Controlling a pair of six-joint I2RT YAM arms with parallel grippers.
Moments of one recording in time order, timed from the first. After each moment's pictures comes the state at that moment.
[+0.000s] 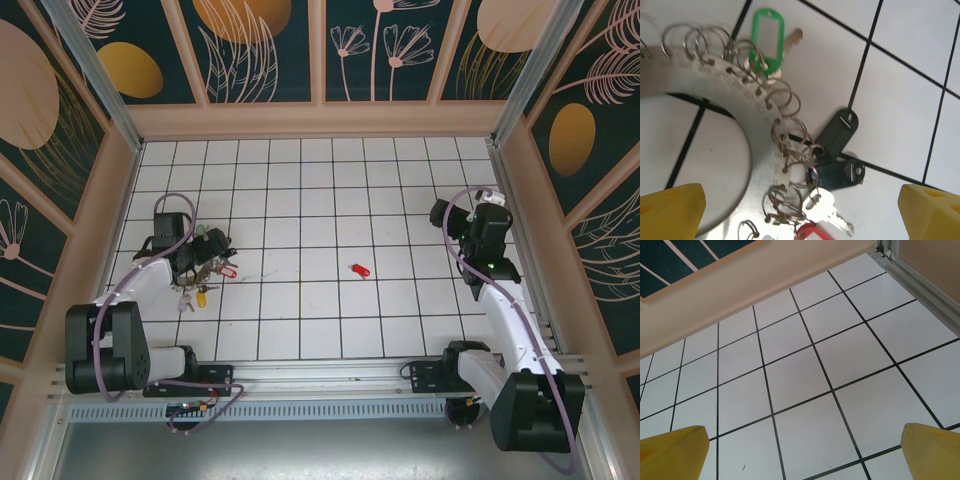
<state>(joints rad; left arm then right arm) 0.05 1.32 0.62 -0.26 0.16 -0.46 -0.01 0.95 0.60 -0.10 0.03 0.37</state>
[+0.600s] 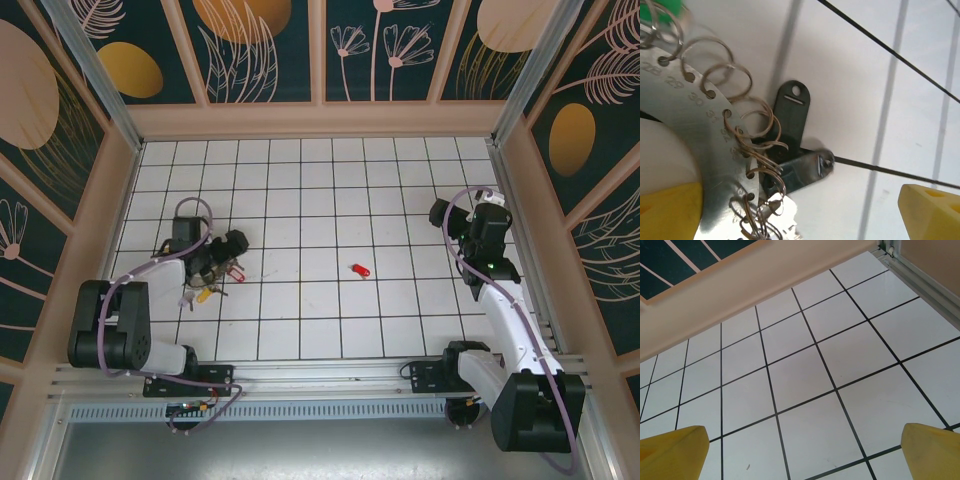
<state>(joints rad) -0.09 1.43 0.55 -0.01 0.34 -0.63 -0.01 0.95 0.60 -0.10 0.02 0.39</state>
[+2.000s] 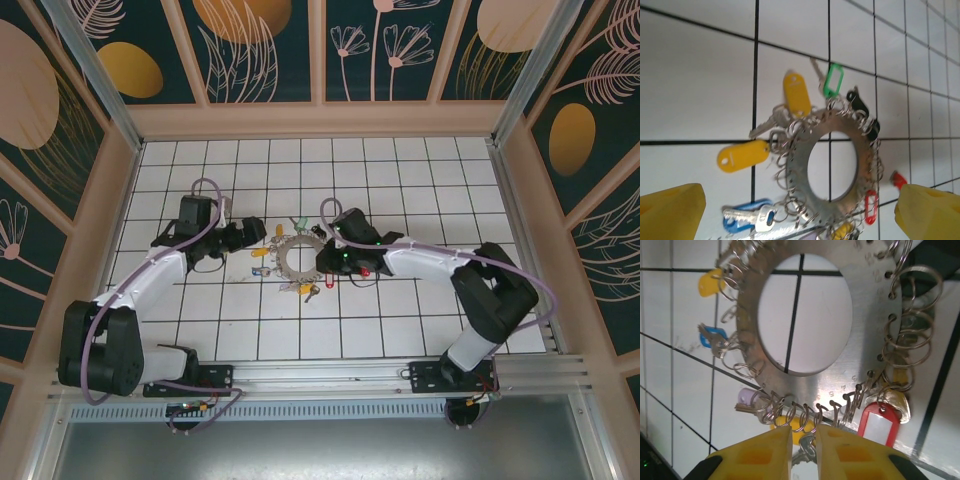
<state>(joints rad) -0.18 1.31 0.74 -0.29 0.43 -0.53 0.77 1.65 0.91 -0.21 -0.30 0.72</state>
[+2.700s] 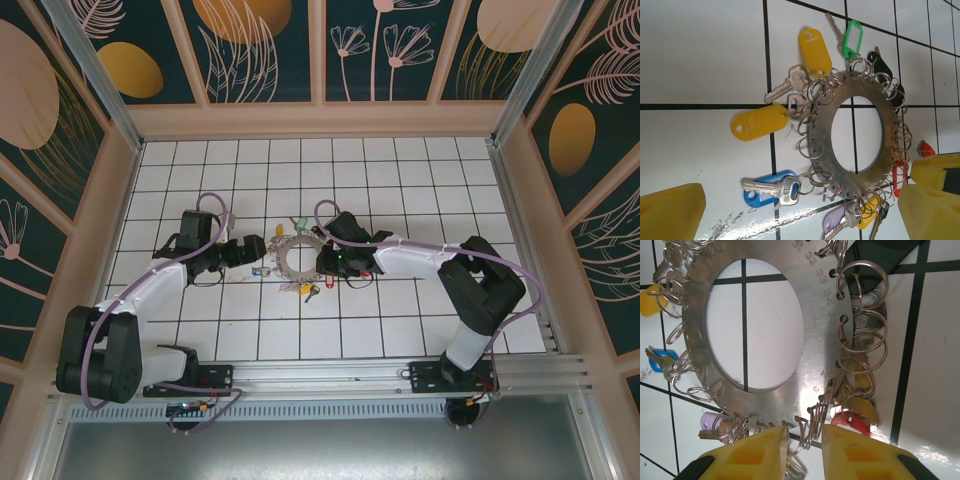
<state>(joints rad) -0.18 1.28 0.63 -0.25 0.44 -0.44 0.80 1.71 0.96 -0.28 -0.16 0.79</state>
